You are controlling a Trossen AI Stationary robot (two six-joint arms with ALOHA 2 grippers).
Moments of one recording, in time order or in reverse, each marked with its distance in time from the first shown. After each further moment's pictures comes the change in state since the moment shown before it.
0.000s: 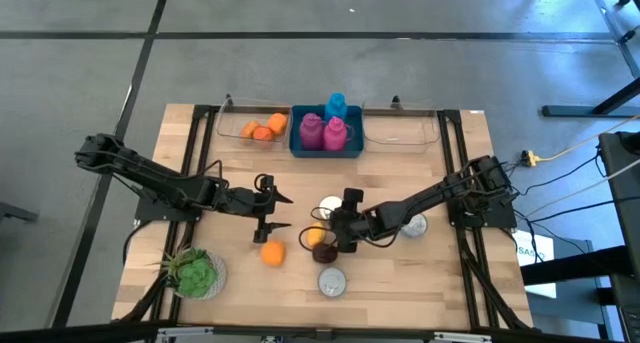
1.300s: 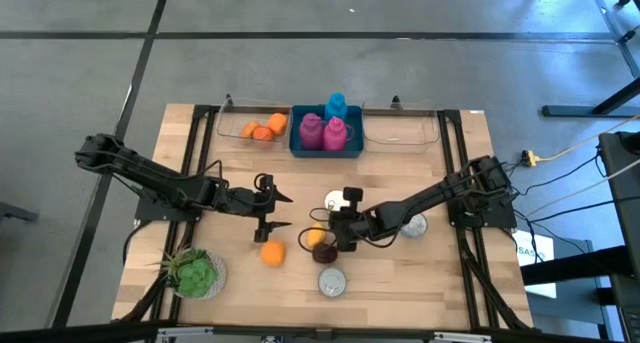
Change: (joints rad) left arm 0.000 0.000 0.000 0.000 -0.018 -0.012; right arm 0.001 0.000 0.018 -0.021 0.034 -0.032
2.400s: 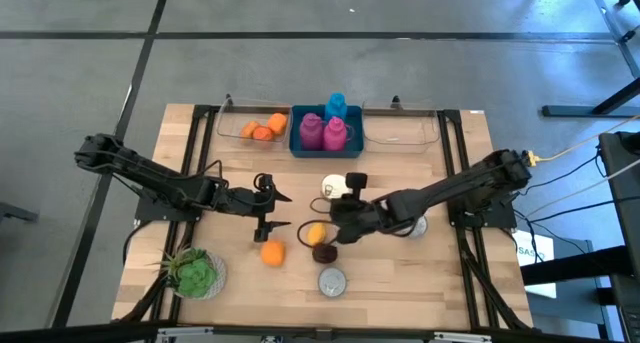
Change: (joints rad) left arm 0.000 -0.005 0.000 -0.017 -0.007 -0.014; right arm 0.020 -0.164 0.194 -0.248 0.128 -0.101
